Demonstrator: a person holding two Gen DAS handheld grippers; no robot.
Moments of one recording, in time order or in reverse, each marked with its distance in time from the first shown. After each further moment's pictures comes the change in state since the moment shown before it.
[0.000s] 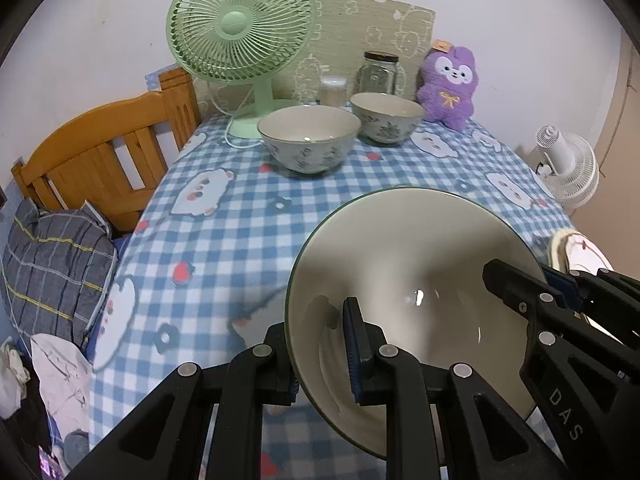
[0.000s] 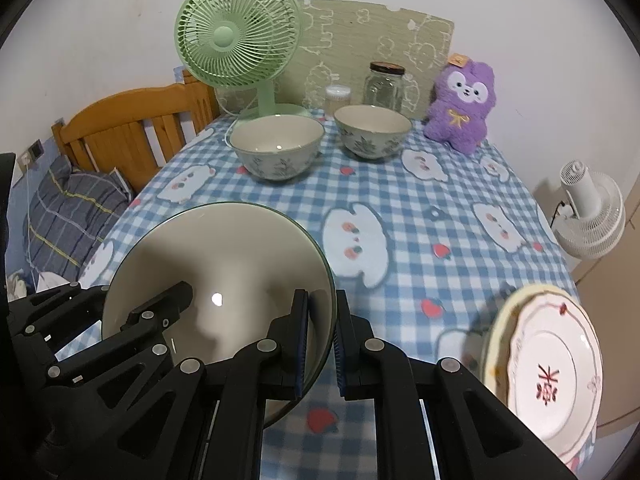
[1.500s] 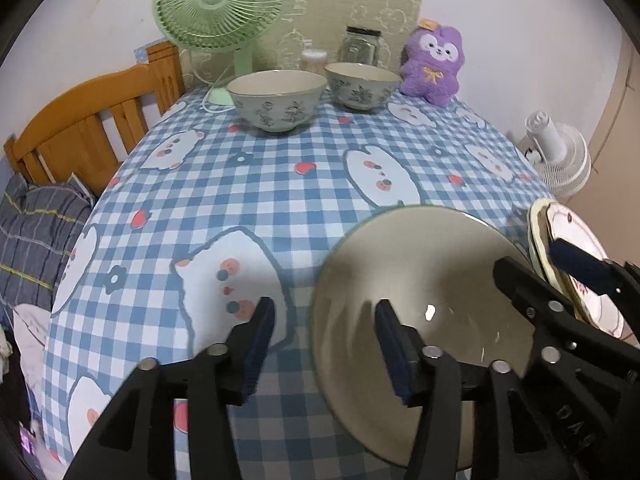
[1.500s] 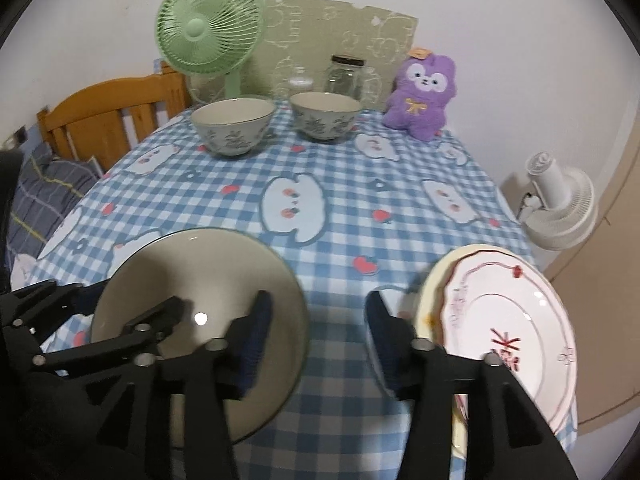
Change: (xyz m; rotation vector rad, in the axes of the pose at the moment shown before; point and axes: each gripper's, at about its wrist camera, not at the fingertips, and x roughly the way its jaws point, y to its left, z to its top) left arm 0.008 -0.029 -0.032 -0.050 0.043 -0.040; right arm -0.013 -0.041 -0.040 -0.004 -0.042 -0.102
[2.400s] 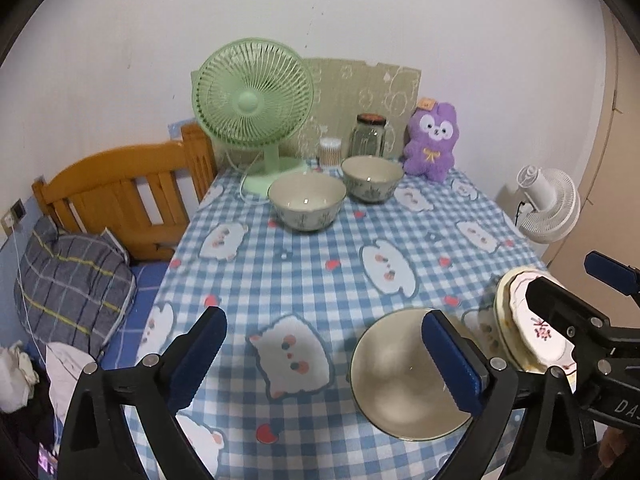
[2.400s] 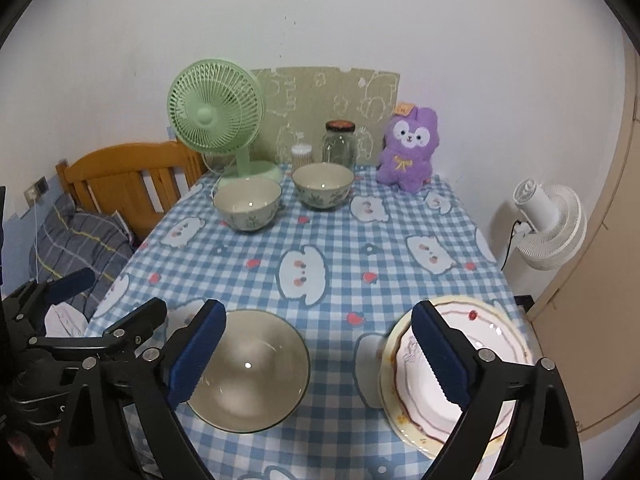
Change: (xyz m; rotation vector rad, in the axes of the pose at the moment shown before) left arm -0.109 0.010 0.043 0.036 -0.198 0.049; right arm -0.099 -0.016 0.049 0.050 -0.123 0.061
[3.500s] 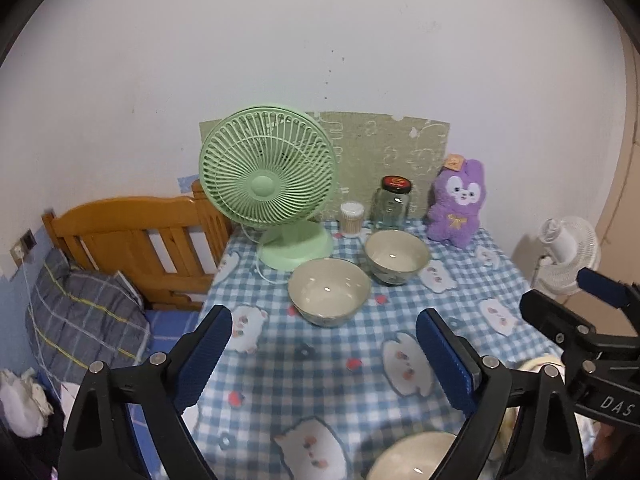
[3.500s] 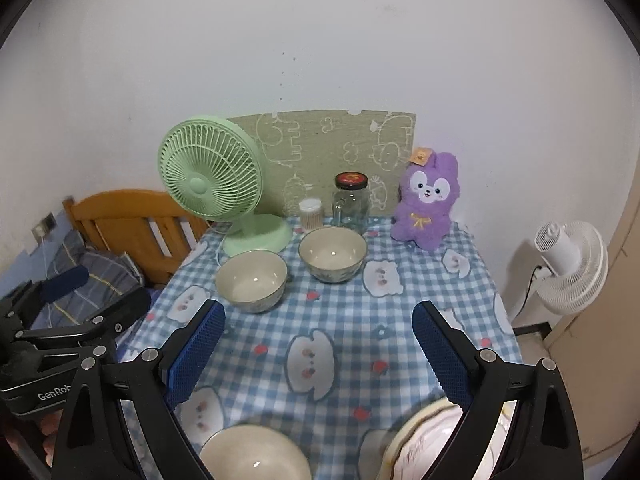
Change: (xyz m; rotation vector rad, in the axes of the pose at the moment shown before) left arm 0.024 0.014 0.111 -0.013 -0.080 0.078; right arm 0.056 -0.015 0.111 0.023 -0.041 0.076
